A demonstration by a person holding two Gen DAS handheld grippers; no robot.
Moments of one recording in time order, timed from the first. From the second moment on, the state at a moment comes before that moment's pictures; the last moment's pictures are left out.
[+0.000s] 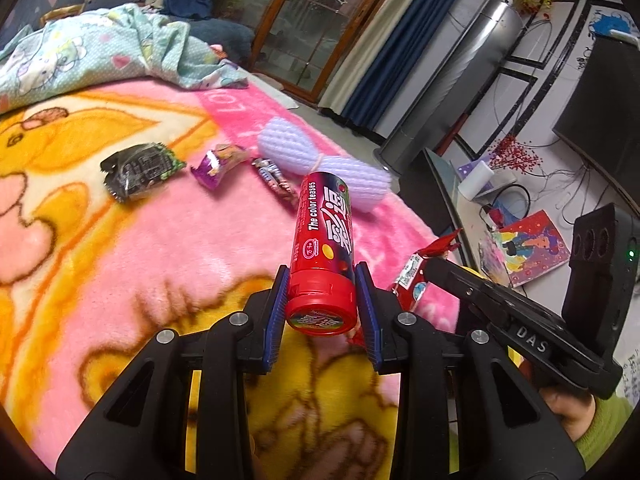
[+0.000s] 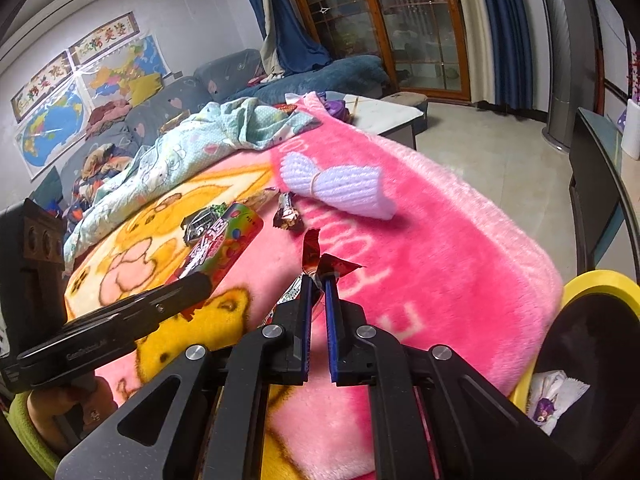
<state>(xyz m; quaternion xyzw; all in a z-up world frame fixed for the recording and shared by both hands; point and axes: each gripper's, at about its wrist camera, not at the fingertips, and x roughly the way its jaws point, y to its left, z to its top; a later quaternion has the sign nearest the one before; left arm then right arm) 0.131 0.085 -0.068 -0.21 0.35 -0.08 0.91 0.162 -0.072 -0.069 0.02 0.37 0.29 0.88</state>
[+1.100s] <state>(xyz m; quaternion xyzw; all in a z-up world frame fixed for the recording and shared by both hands) 0.115 0.017 -0.030 -0.16 0.31 -0.15 0.92 0.153 -0.160 -0.031 0.03 0.33 0.22 0.92</state>
